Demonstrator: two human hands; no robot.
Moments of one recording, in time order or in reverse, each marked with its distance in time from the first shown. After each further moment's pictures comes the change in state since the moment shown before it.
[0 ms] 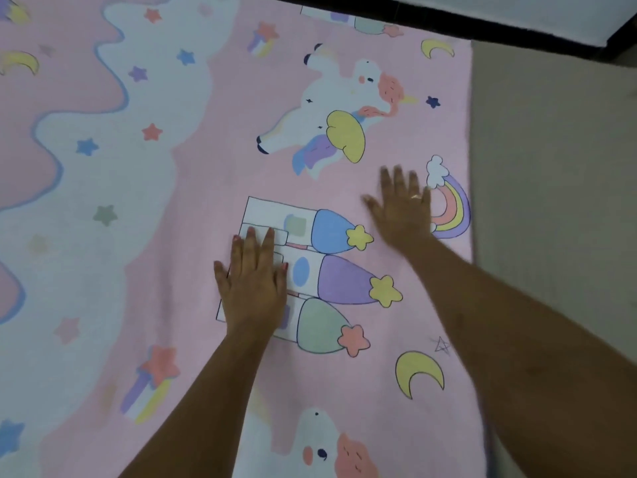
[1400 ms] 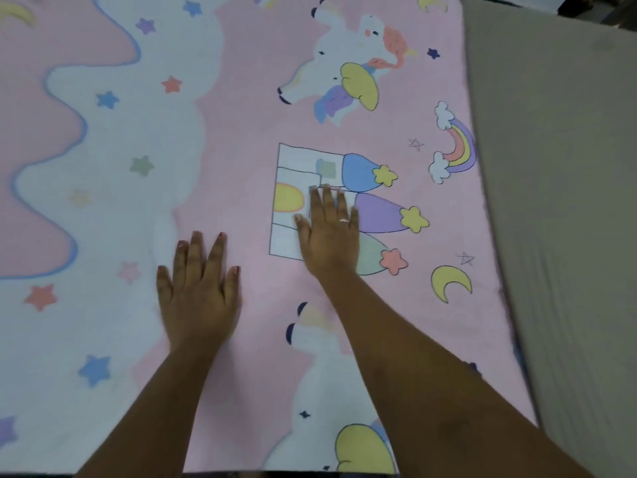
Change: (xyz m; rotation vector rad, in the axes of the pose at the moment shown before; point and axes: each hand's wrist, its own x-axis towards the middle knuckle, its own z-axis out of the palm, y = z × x) left_hand -0.074 -0.164 -0.022 0.061 0.044 0.061; right_hand -0.154 -0.188 0.057 0.173 0.122 0.071
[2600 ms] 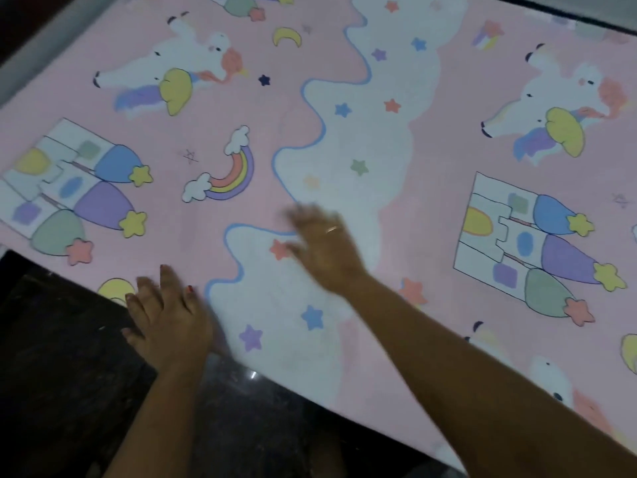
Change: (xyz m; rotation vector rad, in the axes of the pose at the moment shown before) left_hand -0.086 -0.242 -0.099 -0.156 0.066 -0.847; right_hand -0.057 -0.257 0.037 0.123 -0.150 -0.792
